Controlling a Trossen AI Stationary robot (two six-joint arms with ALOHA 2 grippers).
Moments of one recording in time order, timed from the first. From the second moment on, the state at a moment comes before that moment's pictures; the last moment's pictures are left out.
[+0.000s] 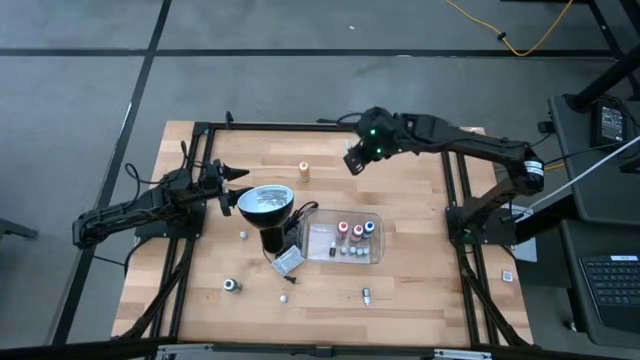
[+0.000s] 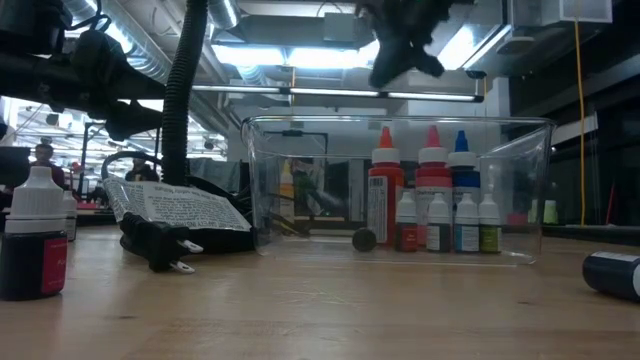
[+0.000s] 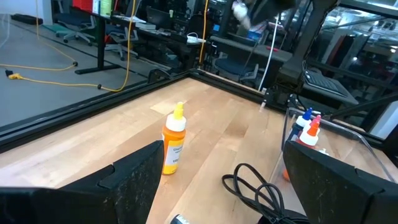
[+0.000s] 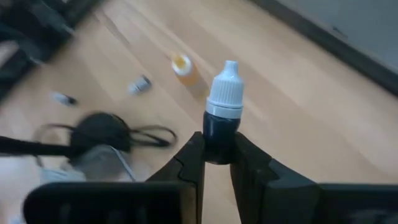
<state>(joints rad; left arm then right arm) 0.35 0.02 0.05 -0.11 -0.01 -0.29 -0.29 1.54 1.53 -0.86 0.06 0.52</state>
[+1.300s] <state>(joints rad) 0.35 0.27 0.50 -0.03 0.00 -0.32 -0.26 1.54 1.78 -0.76 0.11 0.46</state>
